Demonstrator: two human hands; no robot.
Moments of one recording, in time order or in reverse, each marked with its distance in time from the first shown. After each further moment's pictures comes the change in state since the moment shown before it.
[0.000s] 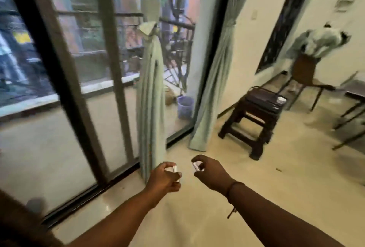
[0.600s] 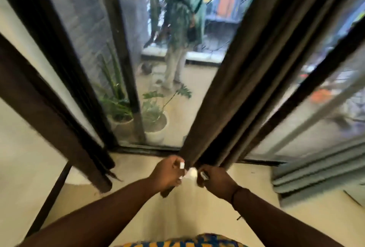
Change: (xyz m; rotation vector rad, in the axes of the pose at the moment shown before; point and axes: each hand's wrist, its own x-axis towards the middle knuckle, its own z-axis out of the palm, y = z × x) left_hand -0.219 -0.112 -0.587 -0.011 0.542 -0.065; right_hand -0.023 -0.455 0.429 -0.263 -0.657 -0.484
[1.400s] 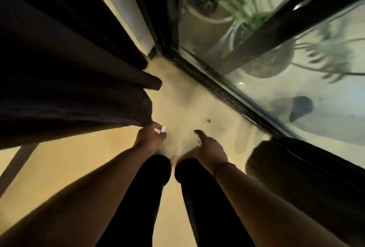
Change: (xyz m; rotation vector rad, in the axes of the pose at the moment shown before) left_hand 0.319 -0.379 -0.230 0.010 0.450 -0.690; right_hand 0.450 -0.063 0.328 -0.268 -0.586 0.087
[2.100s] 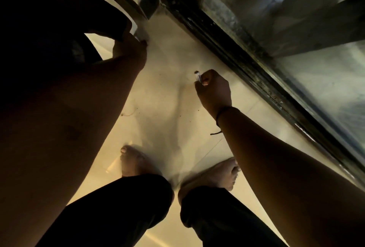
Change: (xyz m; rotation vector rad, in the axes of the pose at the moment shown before) left_hand 0.347 0.001 0.002 0.009 0.480 -0.033; right_hand 0.299 -0.031 0.038 0.226 0.391 -0.197
